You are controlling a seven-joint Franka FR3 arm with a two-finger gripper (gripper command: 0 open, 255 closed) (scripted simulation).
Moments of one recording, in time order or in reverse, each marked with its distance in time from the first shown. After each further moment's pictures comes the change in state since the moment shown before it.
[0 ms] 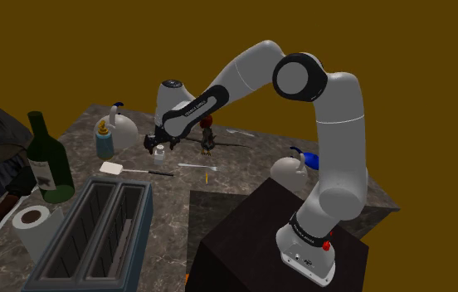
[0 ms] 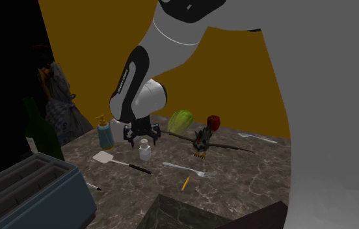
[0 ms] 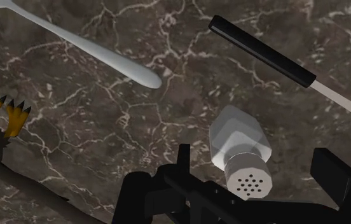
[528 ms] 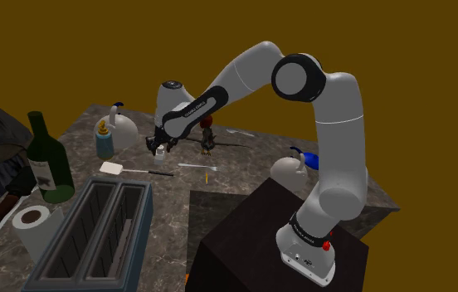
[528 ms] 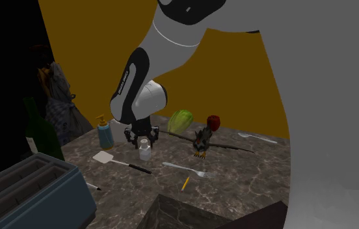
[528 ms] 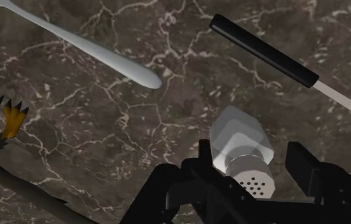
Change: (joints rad) arm 0.000 0.009 -0.002 0.004 -0.002 0.007 0.000
